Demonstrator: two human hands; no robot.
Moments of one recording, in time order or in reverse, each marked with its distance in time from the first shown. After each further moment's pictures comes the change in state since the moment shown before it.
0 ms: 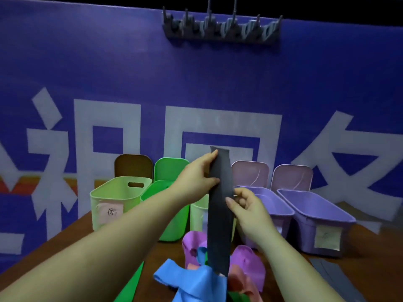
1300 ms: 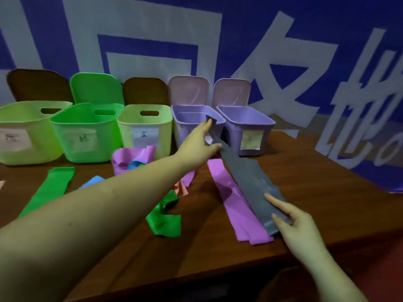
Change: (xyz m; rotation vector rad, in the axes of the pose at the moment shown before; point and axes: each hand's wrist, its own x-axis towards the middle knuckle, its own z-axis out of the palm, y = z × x) left_hand -0.031 -0.015 0.215 -0.016 -0.224 -0.027; right_hand -0.231 0.047 -0.192 -0.478 0.300 0.382
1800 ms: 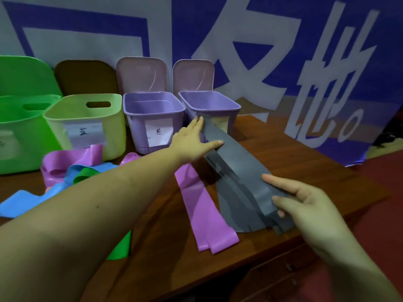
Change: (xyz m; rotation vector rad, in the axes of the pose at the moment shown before) left_hand 0.061 -0.001 0.090 0.391 -0.154 0.036; right_hand 0.018 0.000 -0.066 0.100 0.071 0.120
